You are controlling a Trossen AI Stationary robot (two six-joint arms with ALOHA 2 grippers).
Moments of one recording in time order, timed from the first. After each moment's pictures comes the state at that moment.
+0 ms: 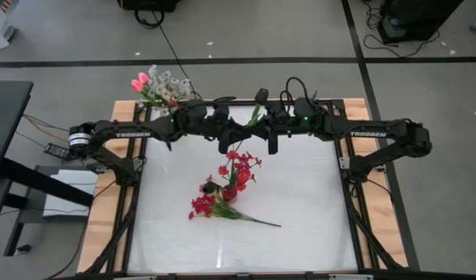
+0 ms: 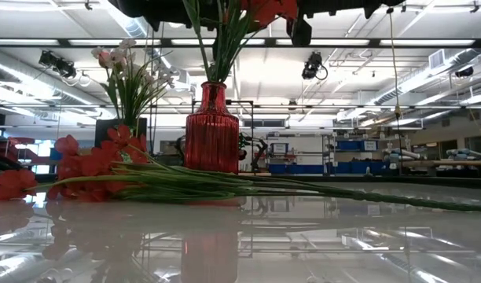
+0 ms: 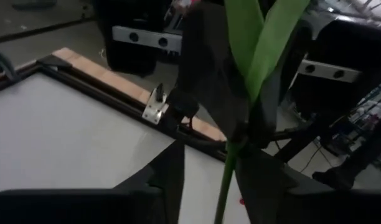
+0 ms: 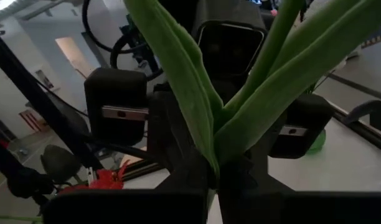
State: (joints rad) left arm 0.26 1.46 1.10 0.25 0.31 -0.51; right arm -0.23 1.32 1.03 0.21 -0.25 0.39
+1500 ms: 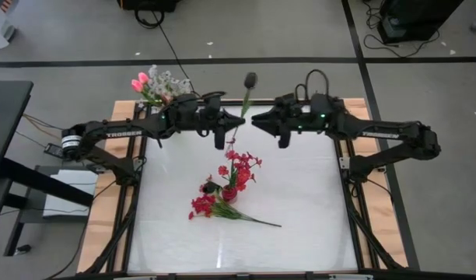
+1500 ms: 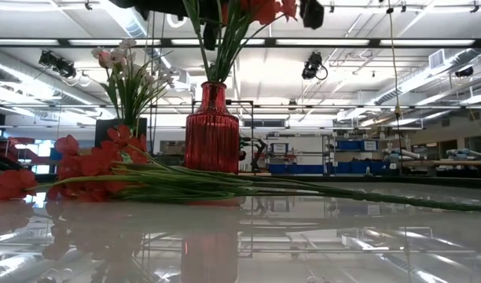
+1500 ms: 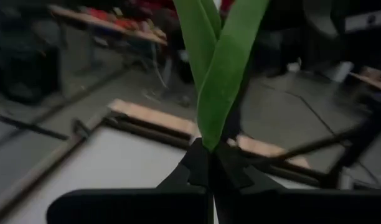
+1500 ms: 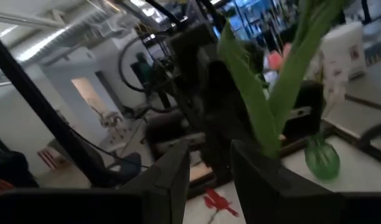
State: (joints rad) left arm 0.28 1.37 1.10 0.20 0.18 -0.24; right arm -0.23 1.21 1.03 0.23 -0.19 0.49
